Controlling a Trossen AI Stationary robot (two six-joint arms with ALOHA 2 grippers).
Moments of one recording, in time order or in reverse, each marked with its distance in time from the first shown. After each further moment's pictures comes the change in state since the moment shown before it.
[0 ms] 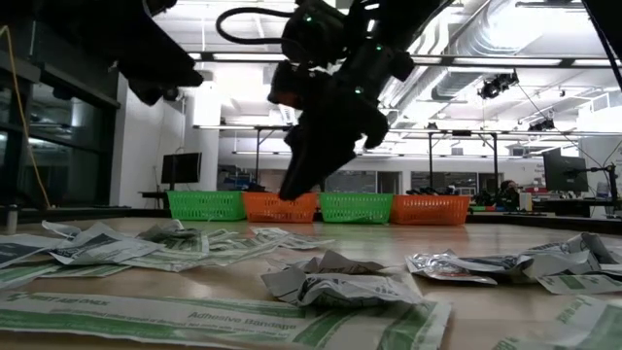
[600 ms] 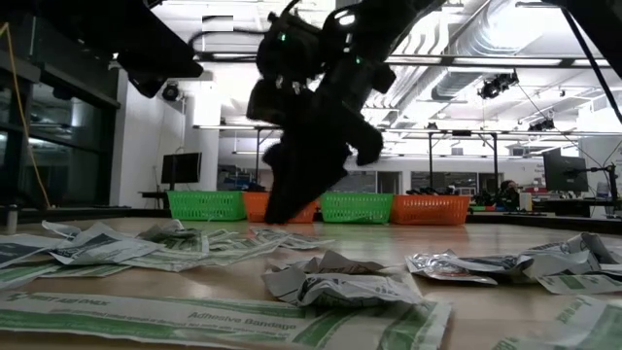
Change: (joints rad) left arm 0.000 -0.052 0.002 -0.022 -0.027 0.027; right arm 0.009 0.127 0.129 -0.079 -0.081 -0.075
